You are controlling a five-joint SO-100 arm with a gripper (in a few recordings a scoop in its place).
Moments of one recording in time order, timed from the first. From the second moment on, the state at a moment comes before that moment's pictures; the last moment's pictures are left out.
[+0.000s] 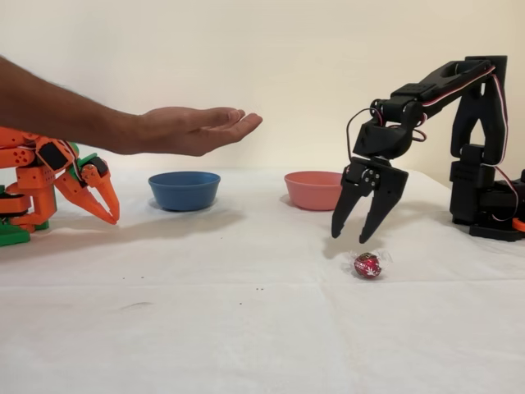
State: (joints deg) arm -29.3 85.9 104.8 48.9 13.8
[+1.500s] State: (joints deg) arm -37.6 77.4 100.0 44.5 19.8
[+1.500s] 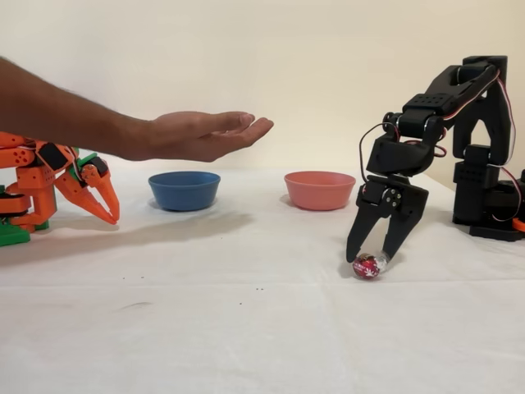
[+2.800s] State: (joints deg) arm -37.6 75.4 98.7 43.1 22.2
